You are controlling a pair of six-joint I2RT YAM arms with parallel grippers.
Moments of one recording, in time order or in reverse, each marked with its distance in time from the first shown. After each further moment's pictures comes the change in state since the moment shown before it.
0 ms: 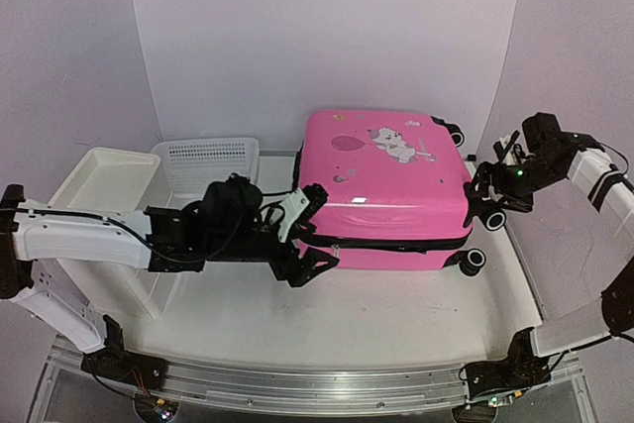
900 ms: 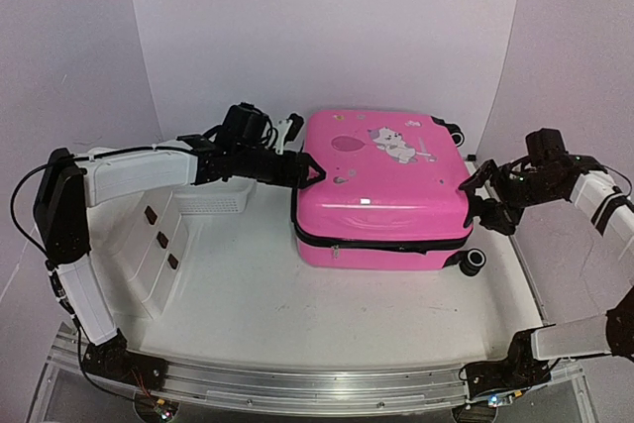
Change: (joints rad) left arm 0.427 0.340 0.501 -0.275 0.282 -0.289; right arm 0.000 -0.135 -0.176 0.106 -0.203 0.598
